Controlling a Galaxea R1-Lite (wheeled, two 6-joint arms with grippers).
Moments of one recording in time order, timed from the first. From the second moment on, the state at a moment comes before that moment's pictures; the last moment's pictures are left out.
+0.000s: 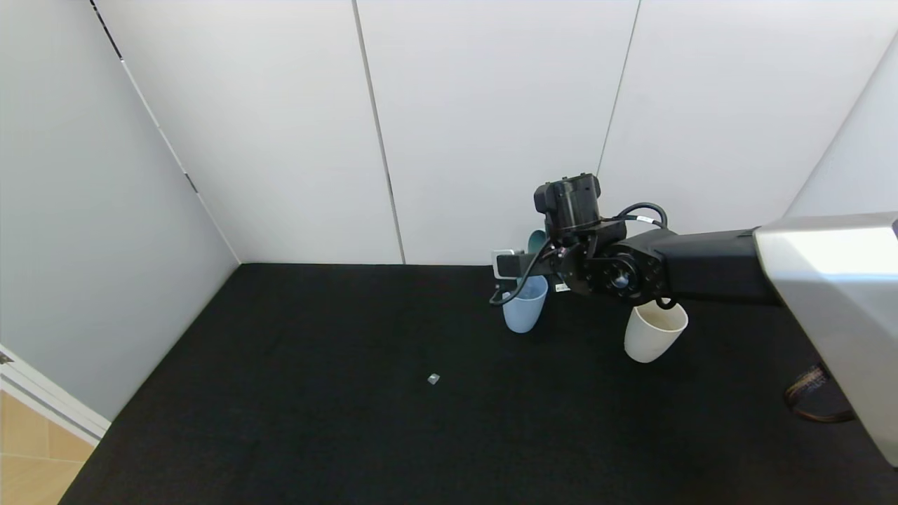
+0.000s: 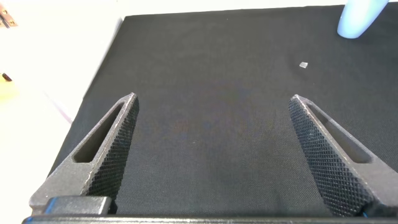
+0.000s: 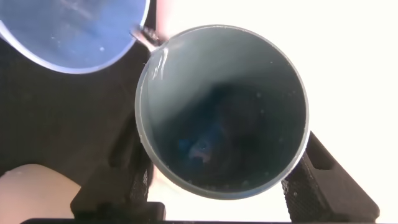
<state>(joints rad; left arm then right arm) 0.00 0.00 0.00 -0.01 0.00 0.04 0.54 2.31 -1.86 -0.04 -0.56 -1.46</state>
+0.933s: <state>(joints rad) 0.00 0.00 0.00 -0.01 0.00 0.04 0.53 2.33 -1.87 -0.04 -0.58 -1.49</state>
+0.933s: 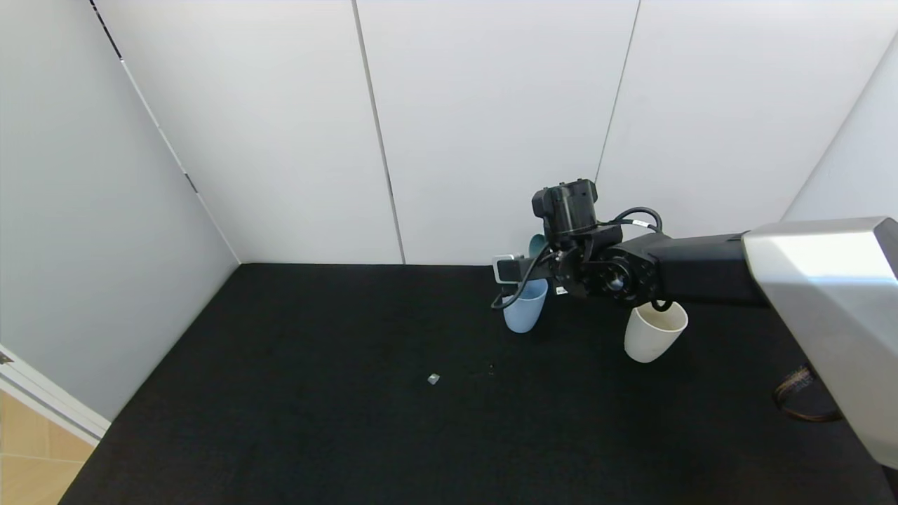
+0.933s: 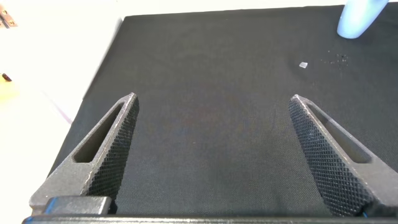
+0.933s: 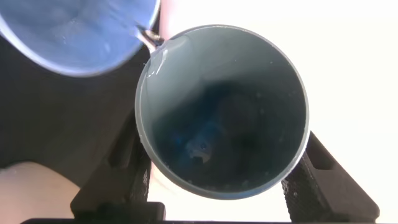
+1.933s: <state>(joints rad) 0.00 0.00 0.00 -0.01 0.00 0.04 0.54 2.27 -1.78 -0.03 -0.51 -1.02</state>
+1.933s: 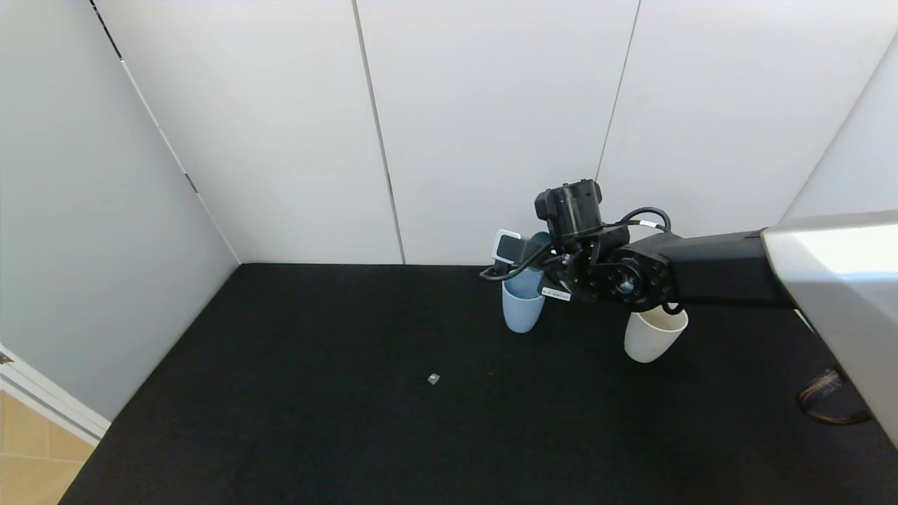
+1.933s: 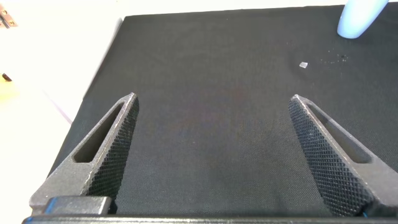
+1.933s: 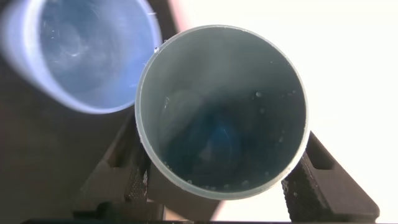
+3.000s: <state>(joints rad) 0.00 0.00 0.00 -0.01 0.00 0.04 0.51 2.00 -1.19 -0.47 -0.26 -0.31</state>
